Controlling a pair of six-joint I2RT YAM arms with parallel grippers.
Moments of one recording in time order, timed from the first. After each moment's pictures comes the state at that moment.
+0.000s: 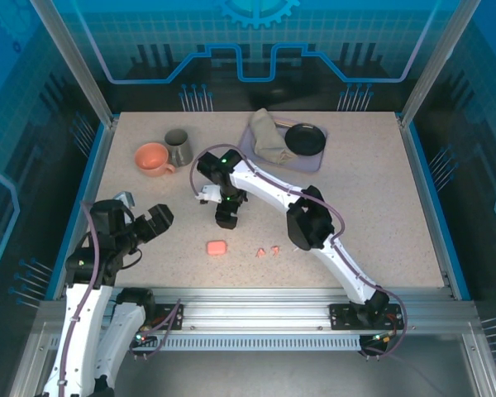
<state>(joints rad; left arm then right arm) 0.01 0.58 0.79 -0.96 0.15 -0.61 0.85 2.51 2.38 -1.40 0.00 -0.49</state>
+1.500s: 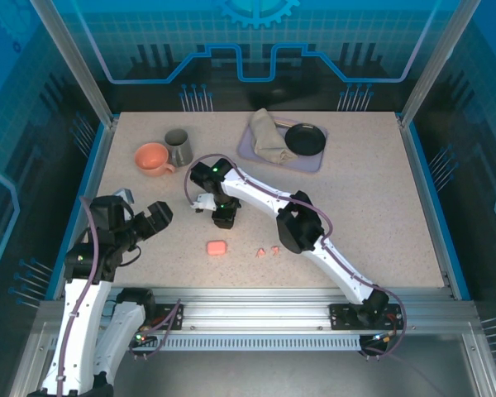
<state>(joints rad) 0.01 0.62 0.83 -0.97 0.14 -0.60 0.89 2.63 2.47 -1.41 0.02 -0.50</state>
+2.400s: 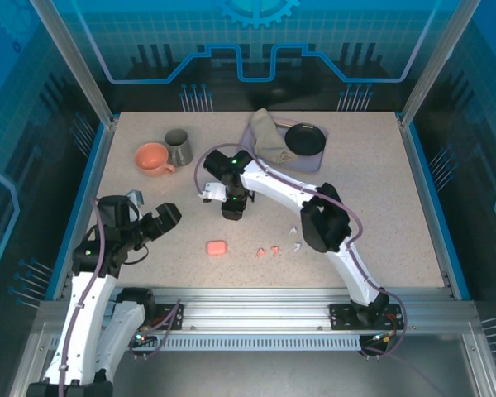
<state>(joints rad) 0.01 0.66 0.73 -0.87 0.32 -0.65 0.83 2.27 2.04 -1.17 -0.02 -0.54</state>
